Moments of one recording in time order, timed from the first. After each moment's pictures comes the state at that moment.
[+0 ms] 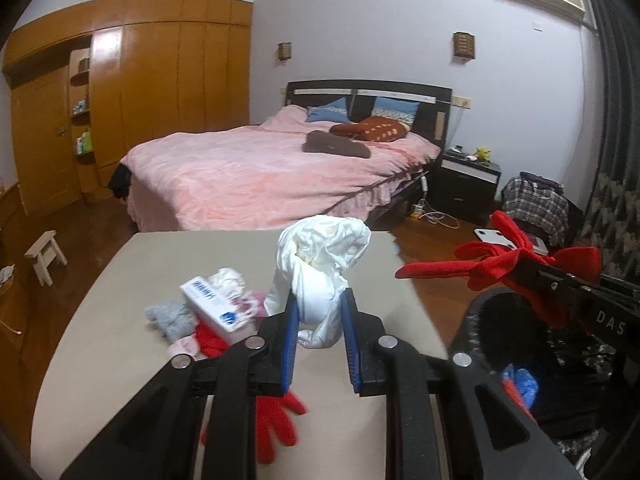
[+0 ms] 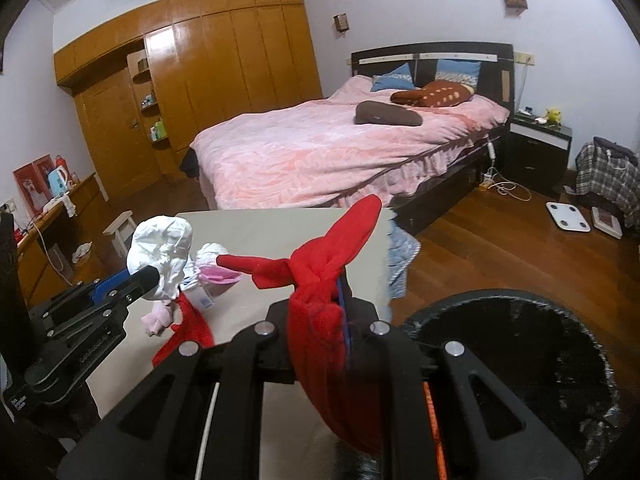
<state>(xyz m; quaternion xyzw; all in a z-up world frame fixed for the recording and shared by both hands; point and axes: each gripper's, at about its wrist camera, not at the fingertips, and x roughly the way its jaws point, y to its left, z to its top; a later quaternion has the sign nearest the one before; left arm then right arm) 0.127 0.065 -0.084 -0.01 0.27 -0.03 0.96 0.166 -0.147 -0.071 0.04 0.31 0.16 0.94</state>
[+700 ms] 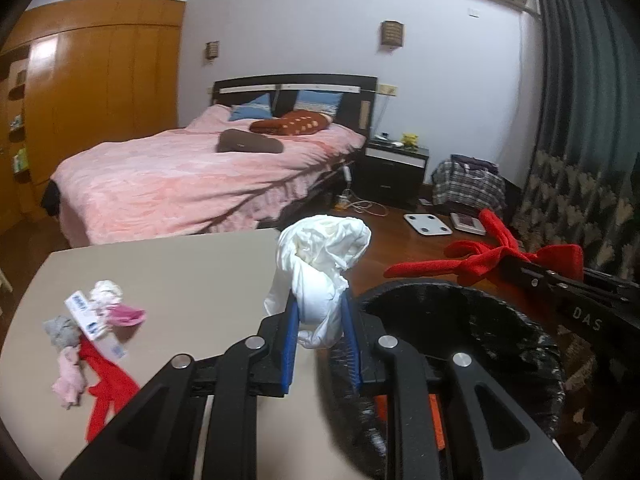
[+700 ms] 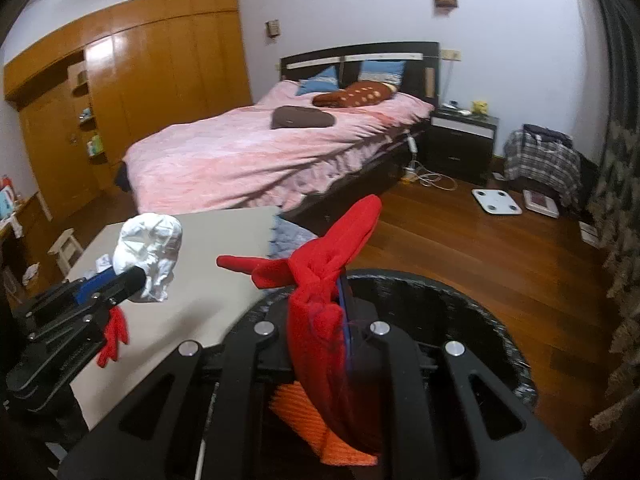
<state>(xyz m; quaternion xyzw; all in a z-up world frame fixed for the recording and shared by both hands) 0.131 -0.058 -0.093 0.01 0.27 -0.16 0.95 0.138 -0.259 -0.080 0.04 0.31 0.03 0.95</state>
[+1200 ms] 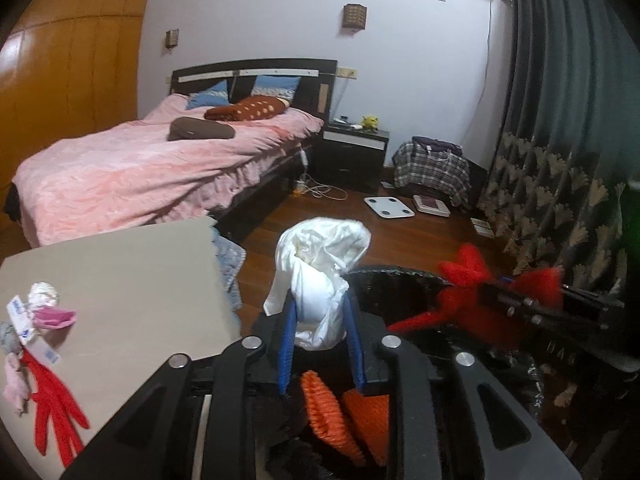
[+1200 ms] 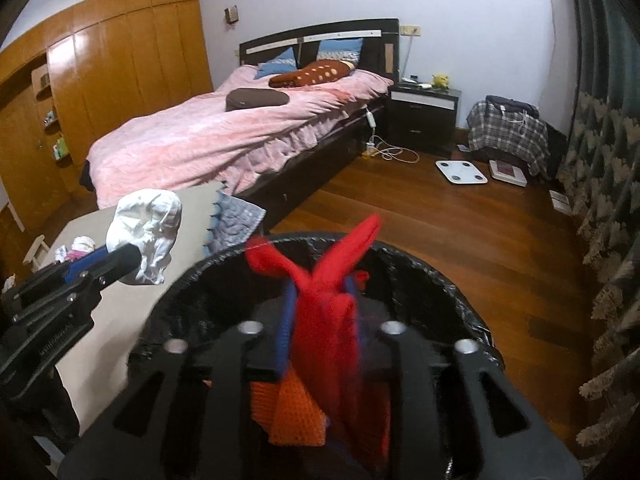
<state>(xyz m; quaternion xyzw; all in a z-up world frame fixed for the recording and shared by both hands) 0.153 -0.113 -0.115 0.01 0.29 -0.23 0.93 0.133 -0.308 -0.122 0.05 0.34 -0.04 0.94</state>
